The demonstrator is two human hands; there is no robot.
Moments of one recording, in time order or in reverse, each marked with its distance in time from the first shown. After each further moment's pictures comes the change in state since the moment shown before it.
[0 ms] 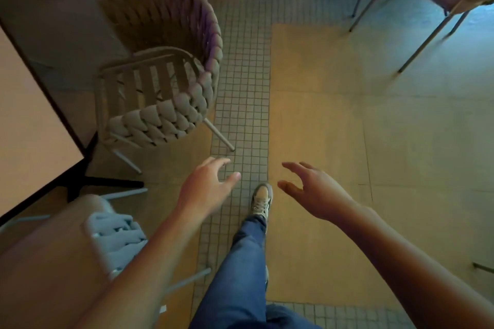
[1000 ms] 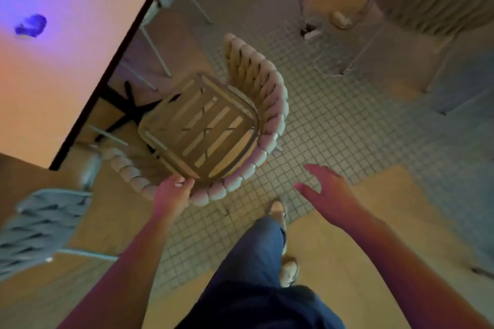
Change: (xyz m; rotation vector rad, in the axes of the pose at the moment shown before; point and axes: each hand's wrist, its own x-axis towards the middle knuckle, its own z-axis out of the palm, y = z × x) left_hand 0.376 0.066 -0.079 -0.461 0.584 -1.281; right_hand 0.601 -0.048 -0.315 -0.207 -0.436 -0.605
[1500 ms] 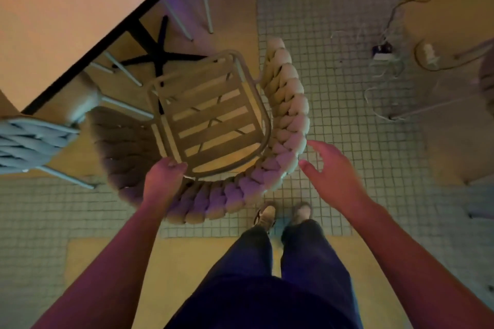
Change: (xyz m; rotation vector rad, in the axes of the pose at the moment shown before) left_hand 0.064 0.097 0.028 -0.324 0.142 -0.395; right_hand 0.251 -0.044 -0.094 -0.180 -0.188 -0.265
